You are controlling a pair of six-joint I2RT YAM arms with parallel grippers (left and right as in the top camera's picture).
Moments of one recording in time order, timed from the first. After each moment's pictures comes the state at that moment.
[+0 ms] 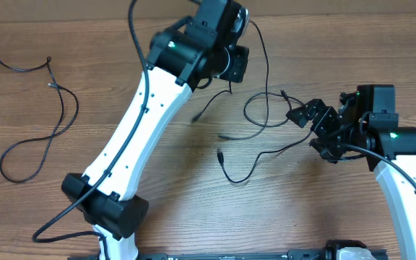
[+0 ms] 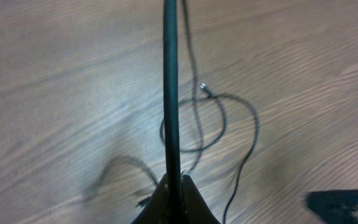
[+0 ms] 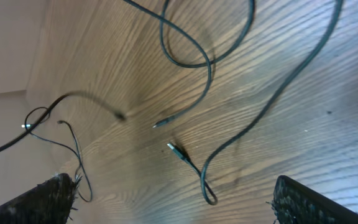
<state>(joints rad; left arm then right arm) -0.55 1.94 2.22 -1.17 0.12 -0.25 -0.01 1.24 1.05 -0.89 -0.50 0.73</state>
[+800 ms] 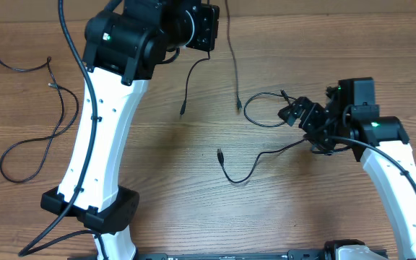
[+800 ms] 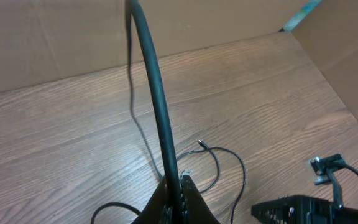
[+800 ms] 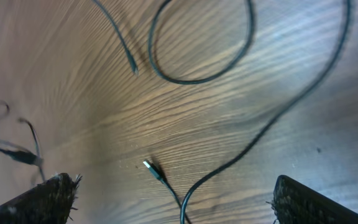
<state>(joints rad) -0.40 1.94 2.53 -1.25 0.21 -0.20 0.06 1.34 1.05 -0.80 -0.39 0.64</state>
